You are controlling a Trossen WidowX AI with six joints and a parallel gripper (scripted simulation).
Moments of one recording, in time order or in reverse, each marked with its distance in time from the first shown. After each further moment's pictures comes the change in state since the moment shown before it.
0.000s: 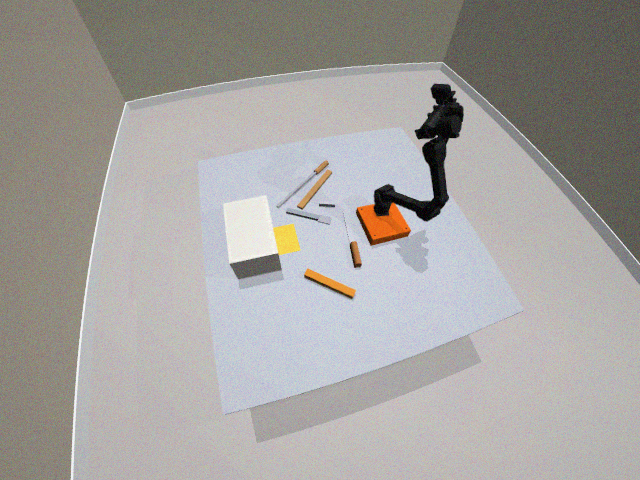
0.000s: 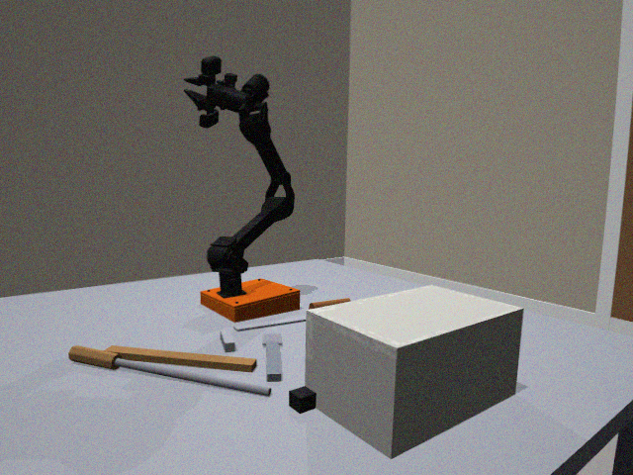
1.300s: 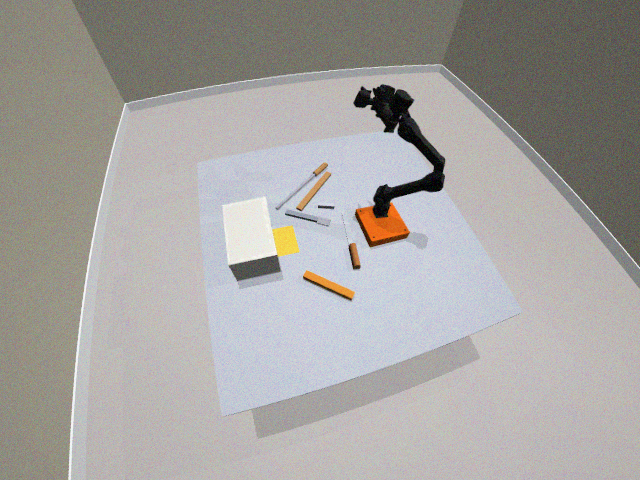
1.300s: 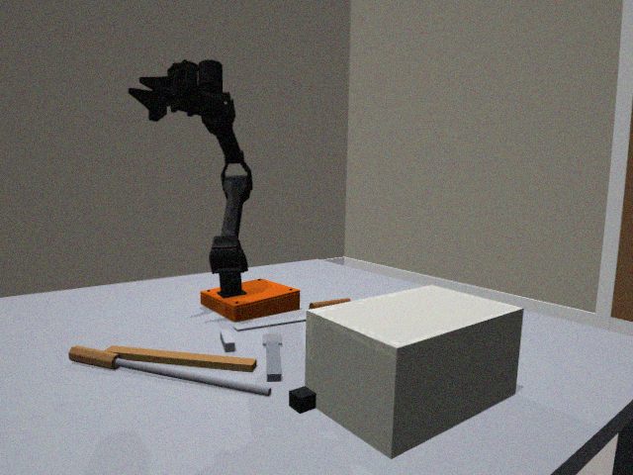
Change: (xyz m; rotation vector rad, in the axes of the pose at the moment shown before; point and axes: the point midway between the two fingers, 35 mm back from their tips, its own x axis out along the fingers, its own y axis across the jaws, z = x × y) arm -0.073 0.081 -0.263 -0.577 0.794 0.684
